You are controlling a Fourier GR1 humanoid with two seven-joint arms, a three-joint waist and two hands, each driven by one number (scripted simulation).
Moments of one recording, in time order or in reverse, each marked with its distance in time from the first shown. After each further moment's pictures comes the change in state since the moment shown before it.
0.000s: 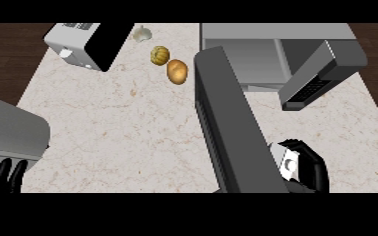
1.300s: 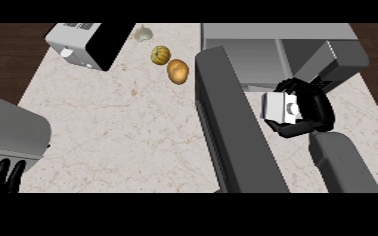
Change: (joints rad) left arm -0.005 -0.001 0.043 0.028 0.055 -0.036 0.008; right arm -0.379 -0.161 0.063 -0.020 -0.030 0.215 0.250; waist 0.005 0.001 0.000
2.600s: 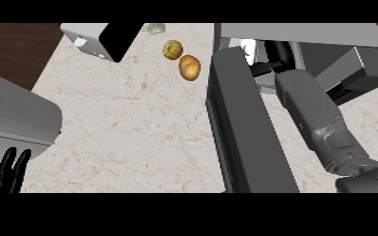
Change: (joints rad) left arm -0.092 0.035 0.057 0.079 0.037 -0.071 -0.009; right arm -0.629 0.059 -0.082 0.670 0.171 -0.270 -0.032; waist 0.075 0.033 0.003
